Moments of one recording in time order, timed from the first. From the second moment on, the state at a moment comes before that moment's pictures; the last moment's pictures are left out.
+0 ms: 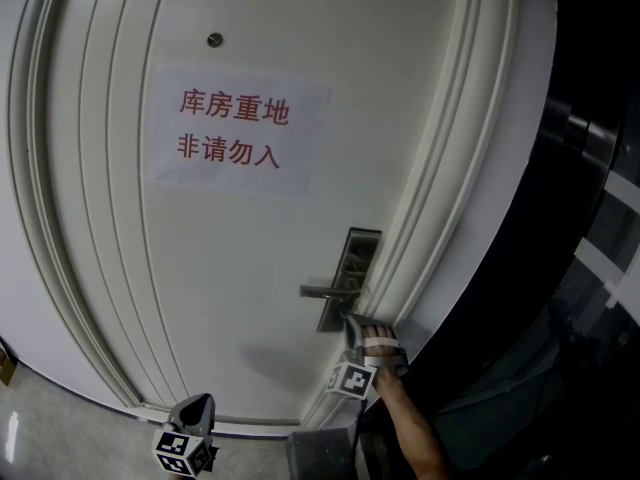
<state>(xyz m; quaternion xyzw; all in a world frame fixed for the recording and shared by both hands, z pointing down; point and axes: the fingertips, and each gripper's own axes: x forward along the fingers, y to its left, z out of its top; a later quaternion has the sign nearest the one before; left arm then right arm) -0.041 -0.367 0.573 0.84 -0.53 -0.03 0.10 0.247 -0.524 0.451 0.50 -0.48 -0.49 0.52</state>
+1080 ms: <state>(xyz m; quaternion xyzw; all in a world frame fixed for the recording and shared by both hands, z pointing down) -0.054 -0.357 0.565 0.83 -0.54 -0.03 0.09 0.244 -0.544 0.450 0.52 -0.48 -0.50 0.51</state>
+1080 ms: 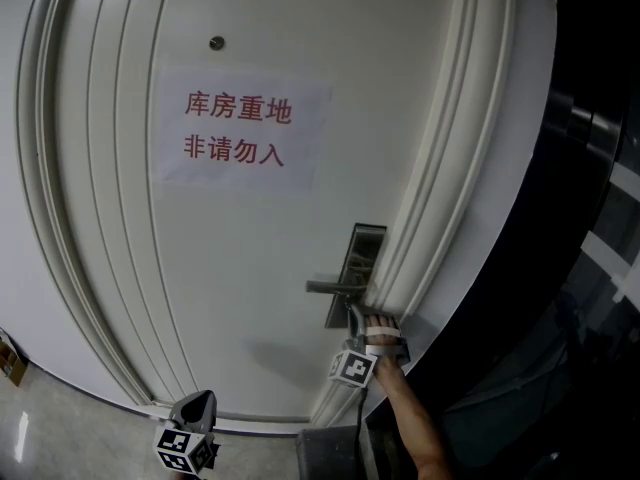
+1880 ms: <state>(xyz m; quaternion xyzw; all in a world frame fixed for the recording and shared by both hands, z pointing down) -0.060 -0.325 0.568 0.83 -0.55 -0.02 0.09 0.243 -0.514 0.446 0.56 -0.52 -0.48 0.44</state>
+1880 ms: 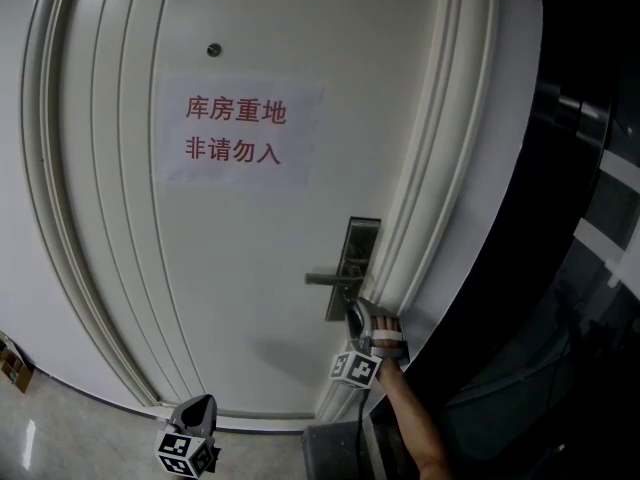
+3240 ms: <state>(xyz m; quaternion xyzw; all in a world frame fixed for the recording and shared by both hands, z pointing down) -0.077 -0.254 0.547 0.90 -0.42 0.01 0.07 0.186 -0.275 0.483 0.68 -0.72 -0.09 0.07</state>
